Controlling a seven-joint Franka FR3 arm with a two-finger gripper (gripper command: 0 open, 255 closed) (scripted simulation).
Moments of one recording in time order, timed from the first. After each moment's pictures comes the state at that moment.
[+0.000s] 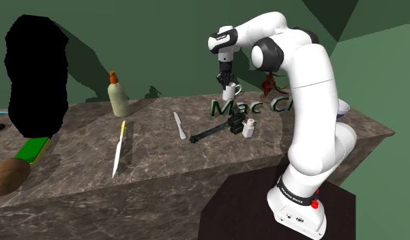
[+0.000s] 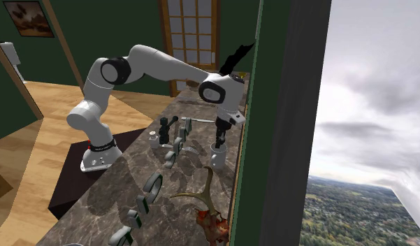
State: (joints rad) arm -0.34 0.62 -0.31 -1.33 0.12 1.73 -0.26
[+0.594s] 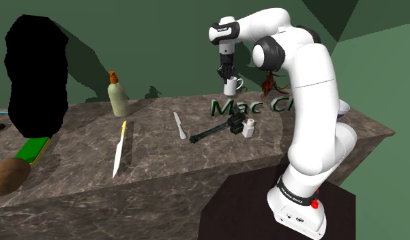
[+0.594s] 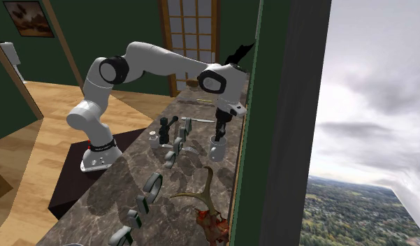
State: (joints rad) arm -0.35 0.60 -0.32 -1.24 0.11 1.62 -0.26
